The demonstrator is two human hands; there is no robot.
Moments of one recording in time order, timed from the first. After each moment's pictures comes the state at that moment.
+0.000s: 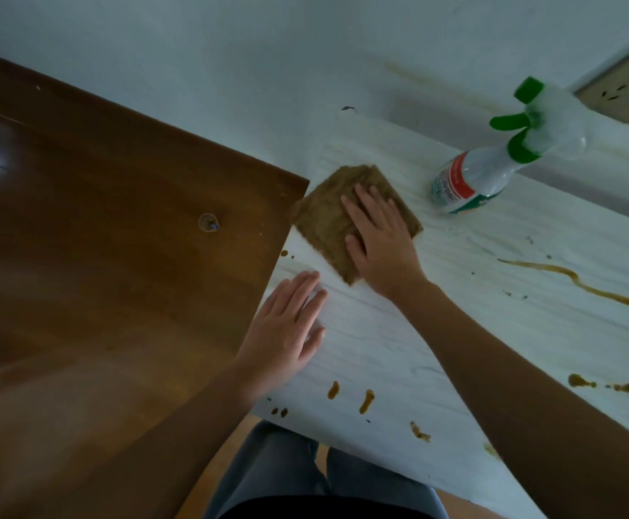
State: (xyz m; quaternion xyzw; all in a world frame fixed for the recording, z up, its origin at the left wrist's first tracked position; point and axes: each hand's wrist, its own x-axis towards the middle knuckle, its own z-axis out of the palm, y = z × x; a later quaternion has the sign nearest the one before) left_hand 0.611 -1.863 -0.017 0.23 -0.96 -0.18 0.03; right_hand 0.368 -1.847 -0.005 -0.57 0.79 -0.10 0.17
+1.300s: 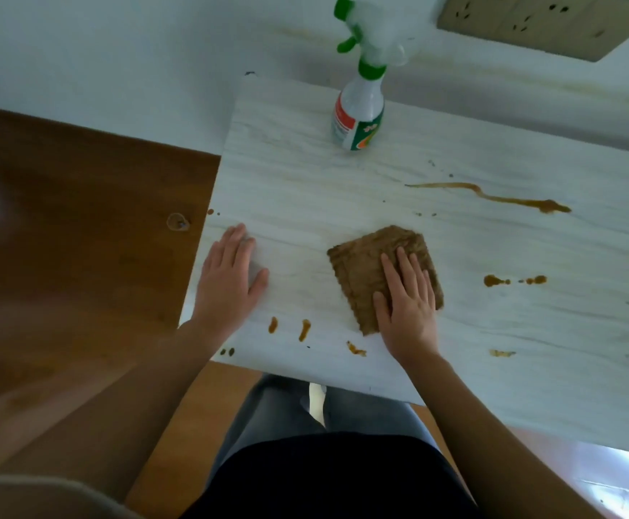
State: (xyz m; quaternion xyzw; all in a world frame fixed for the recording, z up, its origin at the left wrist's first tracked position) left_hand 0.586 -1.828 0.010 0.34 -0.92 -0.19 -0.03; right_hand 0.396 -1.586 -0.003 -0.36 0.91 -0.13 0.16
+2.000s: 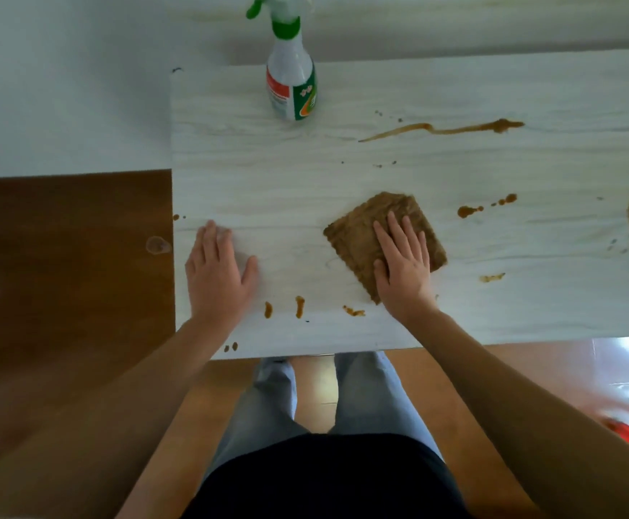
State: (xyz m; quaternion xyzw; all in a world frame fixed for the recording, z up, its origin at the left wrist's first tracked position) left_hand 0.582 -1.828 0.013 0.34 -0.92 -0.15 -0.07; right_hand 0.417 -1.574 -0.001 -0.30 0.92 -0.18 0.16
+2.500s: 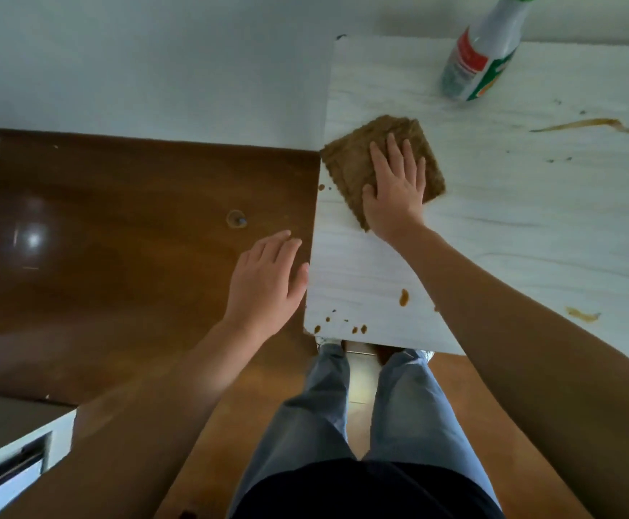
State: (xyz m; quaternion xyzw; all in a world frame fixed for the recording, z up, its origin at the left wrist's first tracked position) left_hand 0.709 -1.916 0.038 0.26 -0.95 -0.13 -0.06; right_hand 0.474 -1.839 -0.002 -0.32 0.92 -0.15 0.17
